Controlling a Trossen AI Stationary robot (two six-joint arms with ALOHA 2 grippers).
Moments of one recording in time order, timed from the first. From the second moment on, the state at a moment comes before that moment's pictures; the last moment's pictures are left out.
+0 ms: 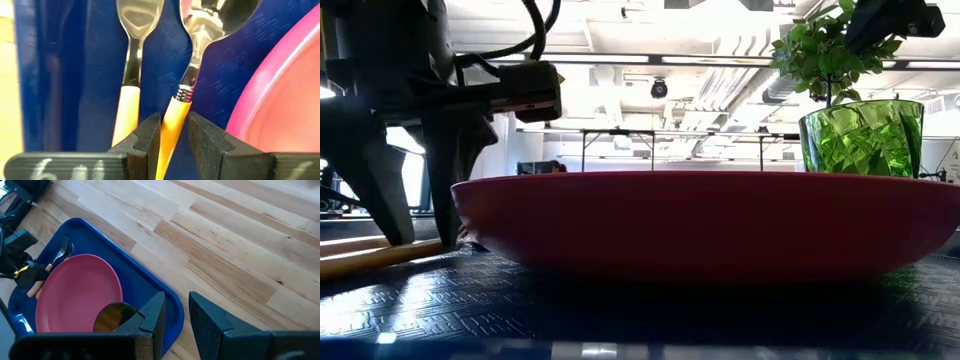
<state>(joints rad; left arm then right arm) -0.54 1.84 1.10 -0.58 -0.11 -2.30 0.27 0.90 1.13 -1.25 0.39 1.14</state>
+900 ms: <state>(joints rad) -0.52 1.59 1.10 -0.77 -0.15 -2.16 0.27 0.90 1.13 -1.23 0.38 1.12</state>
